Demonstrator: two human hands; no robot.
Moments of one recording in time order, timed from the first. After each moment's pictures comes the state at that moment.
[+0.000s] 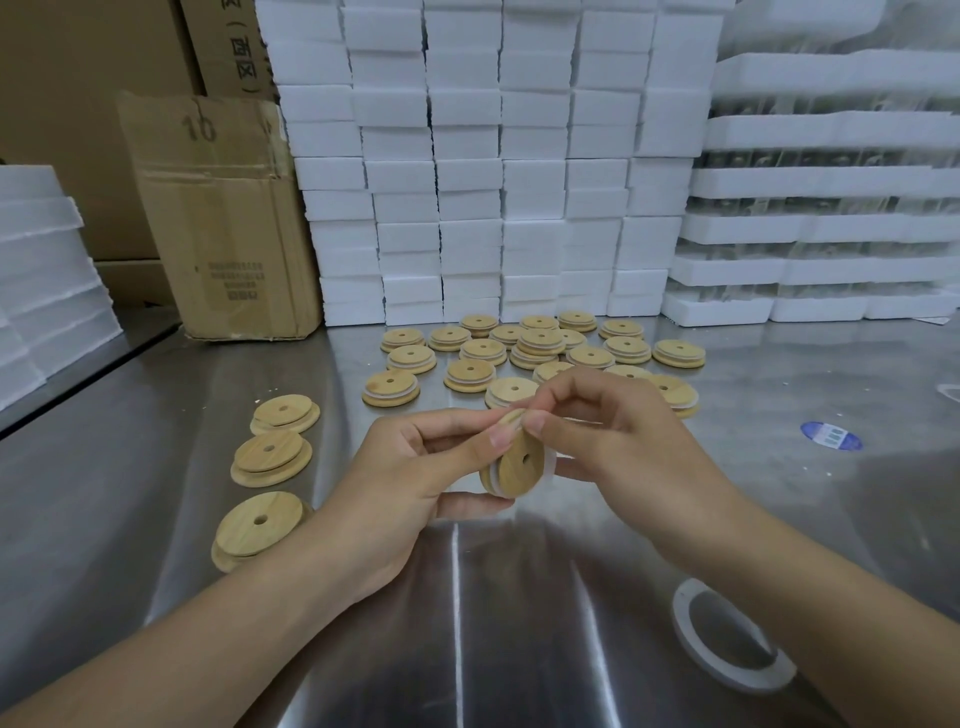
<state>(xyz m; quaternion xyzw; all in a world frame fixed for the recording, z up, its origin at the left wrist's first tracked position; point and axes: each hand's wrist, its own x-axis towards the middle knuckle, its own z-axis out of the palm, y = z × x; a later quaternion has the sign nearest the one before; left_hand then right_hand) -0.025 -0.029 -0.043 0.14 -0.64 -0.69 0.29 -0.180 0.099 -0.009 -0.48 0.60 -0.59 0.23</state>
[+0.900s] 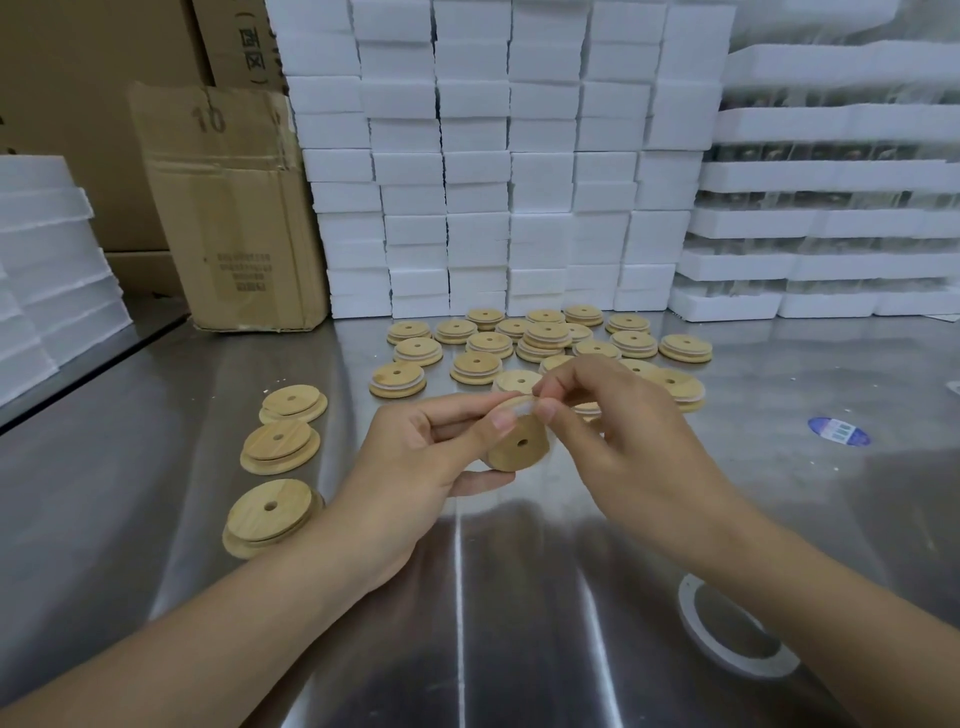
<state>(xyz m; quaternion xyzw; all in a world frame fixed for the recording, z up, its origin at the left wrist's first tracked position) -0.026 -0.020 -0.041 0.16 -0.65 -0.66 0.34 -0.188 0.097 -0.023 -0.59 0.65 -0.48 -0.01</state>
